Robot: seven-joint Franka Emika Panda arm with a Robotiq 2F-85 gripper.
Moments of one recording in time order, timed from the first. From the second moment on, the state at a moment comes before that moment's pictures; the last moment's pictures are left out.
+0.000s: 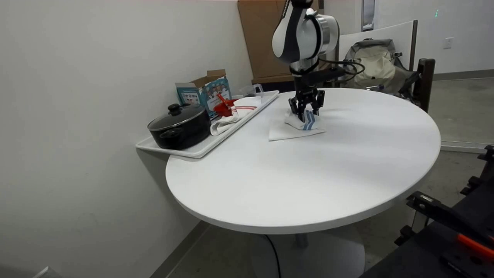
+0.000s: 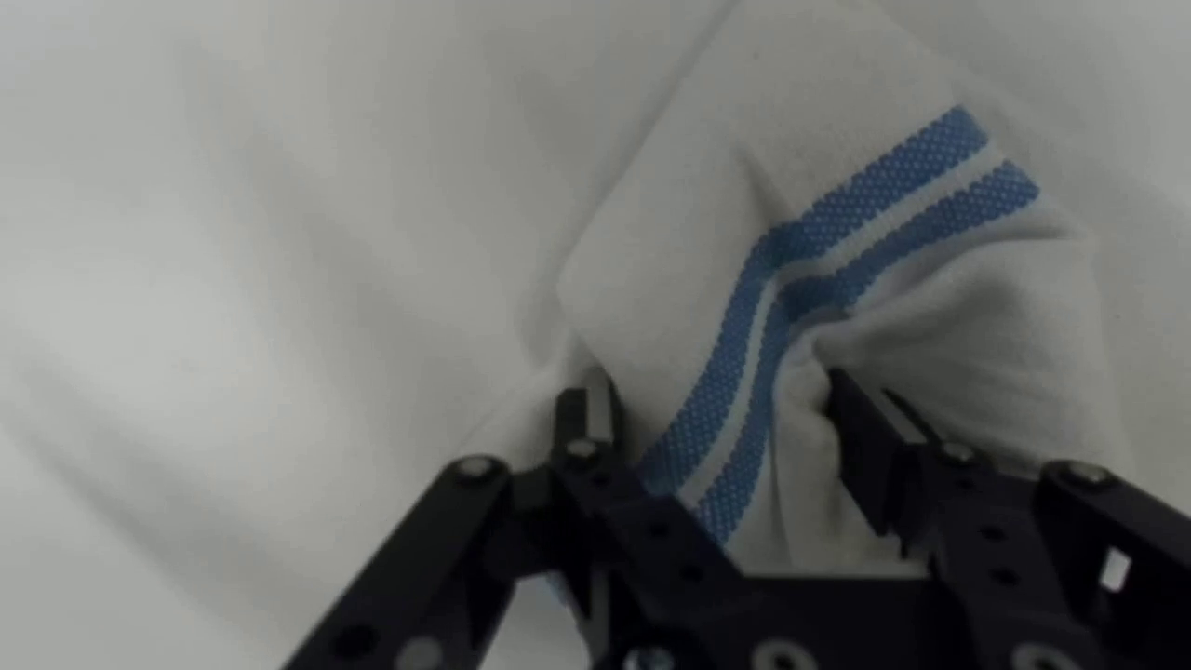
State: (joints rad) arm -0.05 0.76 -0.02 -1.74 0.07 2.45 -0.08
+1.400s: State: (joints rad) arm 0.02 0.65 0.01 -1.92 -0.03 2.34 -0.10
